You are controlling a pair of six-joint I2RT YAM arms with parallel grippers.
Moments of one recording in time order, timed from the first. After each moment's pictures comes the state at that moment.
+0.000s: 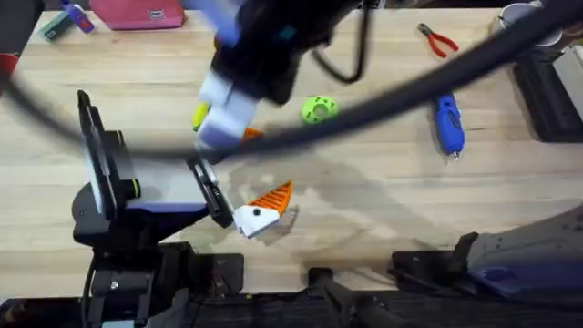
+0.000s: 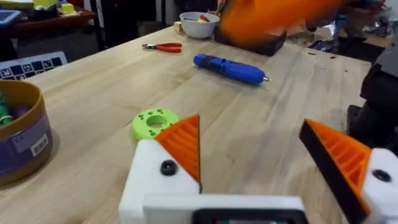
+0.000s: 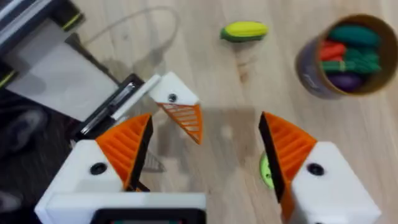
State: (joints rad) left arm 0.05 0.01 0.01 -0.11 1.10 0.02; right arm 0.94 1.73 1.98 -1.22 -0.14 -0.27
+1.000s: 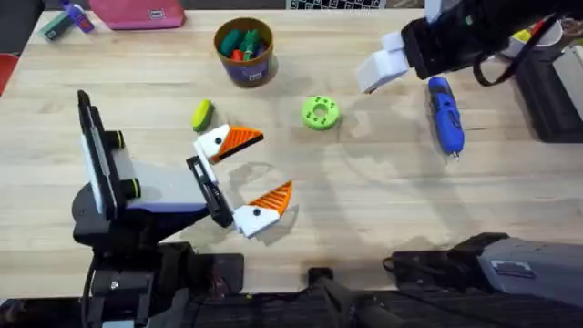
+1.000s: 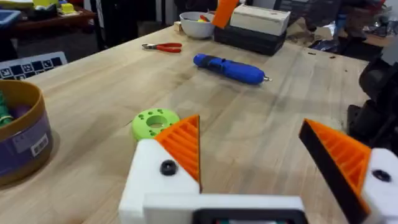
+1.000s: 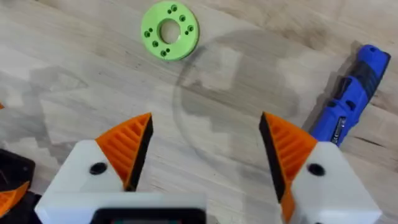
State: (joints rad) left arm 0.05 0.01 0.01 -0.11 1.10 0.02; right arm 0.37 1.43 1.51 -1.27 -0.03 0.06
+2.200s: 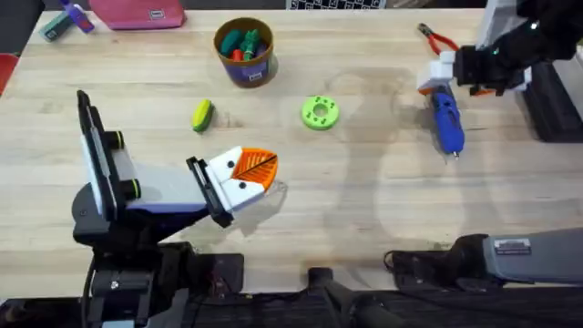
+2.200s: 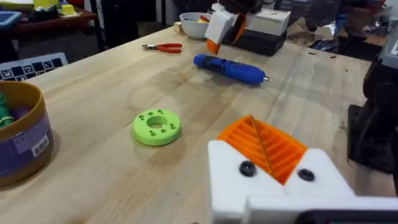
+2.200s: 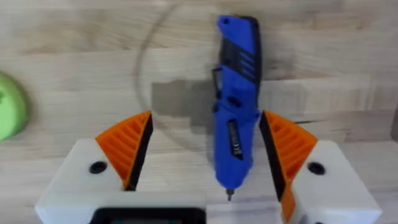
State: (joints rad) left arm 0.05 0.01 0.01 -0.11 1.10 0.02; right arm -0.14 1.58 1.24 -0.91 0.00 -0.05
